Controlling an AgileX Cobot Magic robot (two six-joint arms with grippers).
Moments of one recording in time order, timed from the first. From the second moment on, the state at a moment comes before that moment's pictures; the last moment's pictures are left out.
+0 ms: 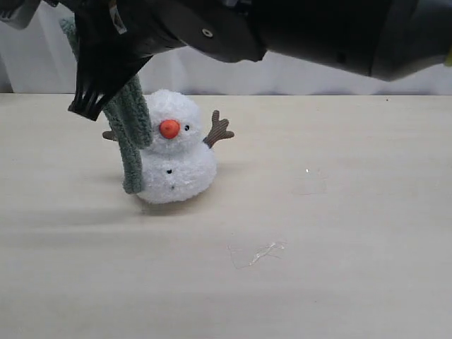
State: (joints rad) left arm -0.04 0.00 0.00 -0.04 0.34 0.06; right arm 0.95 1.80 -1.70 -0.58 0.58 -0.08
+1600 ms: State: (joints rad) left arm -0.04 0.00 0.00 -0.04 0.34 0.06; right arm 0.80 2.00 -1.71 -1.08 0.68 -0.10
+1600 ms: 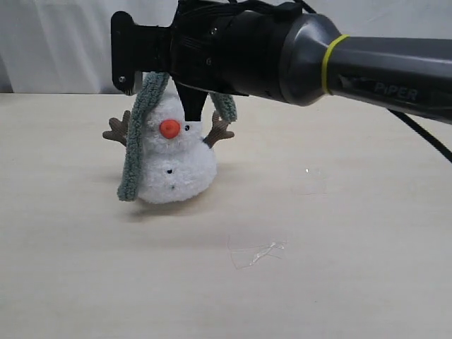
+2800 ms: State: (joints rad) left arm -0.04 0.00 0.00 -0.04 0.34 0.06; right arm 0.72 2.06 -1.71 -0.68 0.65 -0.07
